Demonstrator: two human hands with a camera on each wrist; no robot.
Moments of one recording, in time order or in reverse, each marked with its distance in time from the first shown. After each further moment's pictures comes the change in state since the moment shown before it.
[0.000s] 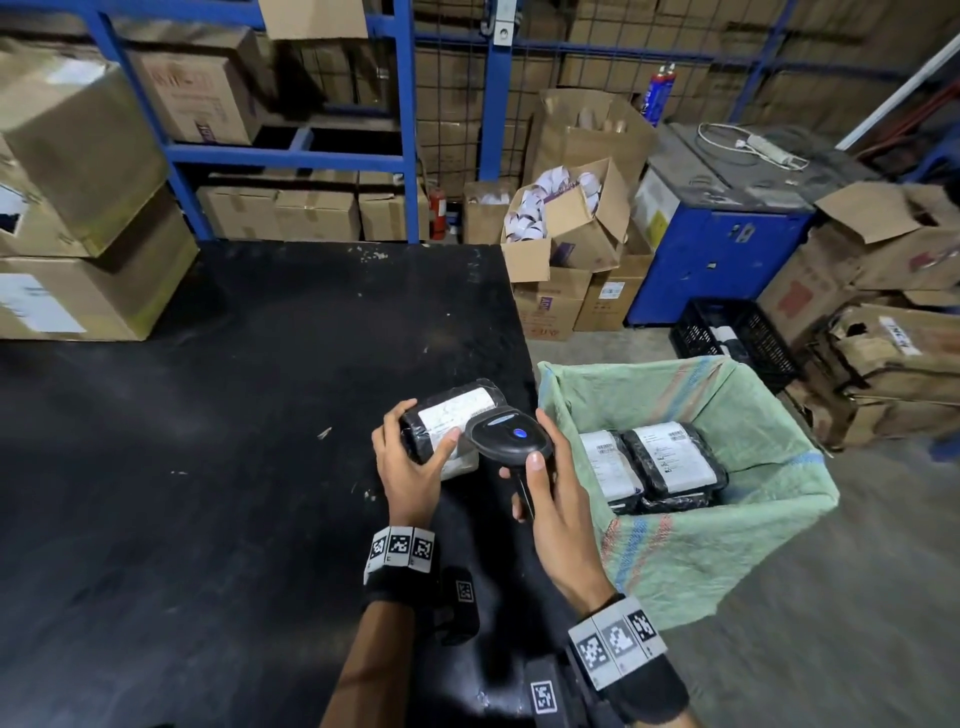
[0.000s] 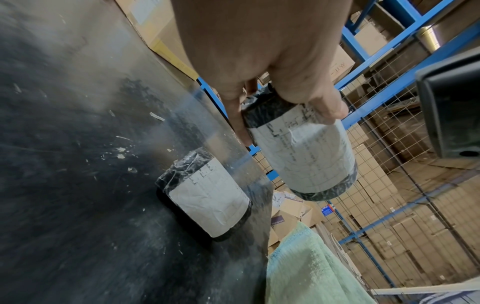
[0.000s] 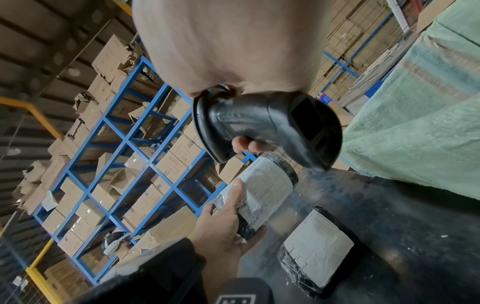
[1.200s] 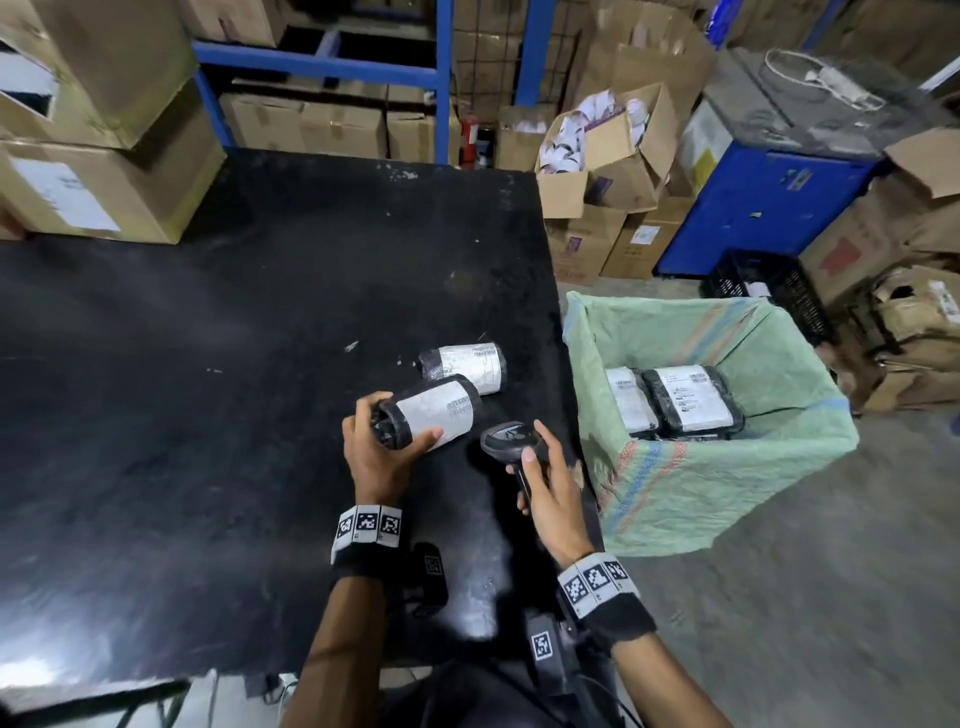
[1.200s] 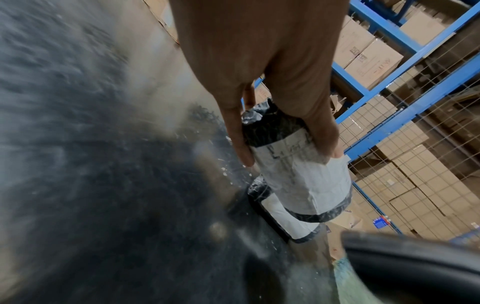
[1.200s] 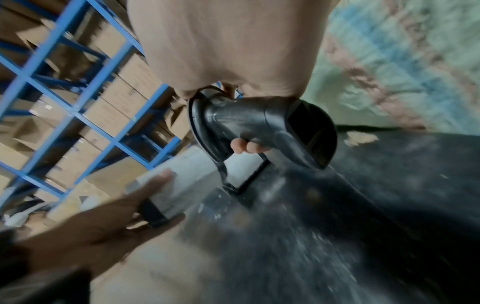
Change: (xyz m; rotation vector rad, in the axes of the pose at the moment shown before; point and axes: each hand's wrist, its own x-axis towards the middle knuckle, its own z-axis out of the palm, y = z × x) left_hand -0.060 -0.054 -0.083 0.227 0.040 -0.152; right_hand -0.063 0.089 0.017 -0.138 -0.104 0.288
